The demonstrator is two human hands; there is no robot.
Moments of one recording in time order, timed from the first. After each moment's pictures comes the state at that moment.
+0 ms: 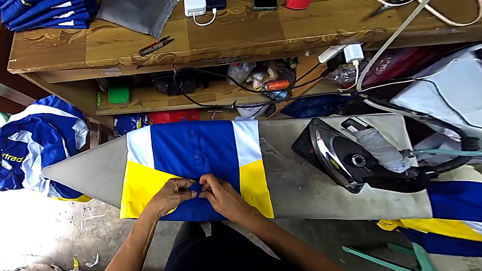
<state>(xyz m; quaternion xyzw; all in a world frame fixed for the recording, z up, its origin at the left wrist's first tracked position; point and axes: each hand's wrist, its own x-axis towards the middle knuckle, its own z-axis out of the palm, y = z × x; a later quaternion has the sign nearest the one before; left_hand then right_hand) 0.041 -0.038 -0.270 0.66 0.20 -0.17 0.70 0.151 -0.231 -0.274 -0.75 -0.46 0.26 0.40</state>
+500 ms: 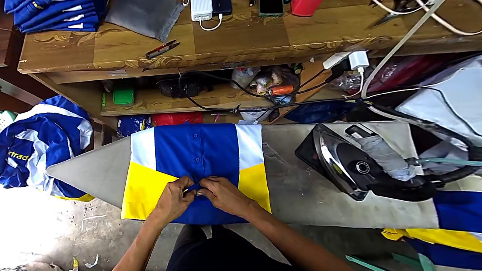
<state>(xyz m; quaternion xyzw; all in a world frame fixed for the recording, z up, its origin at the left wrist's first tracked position) 0.038 -0.050 -0.252 0.83 0.18 -0.08 0.52 0.174 -0.215 -0.277 -0.71 -0.56 0.26 0.33</state>
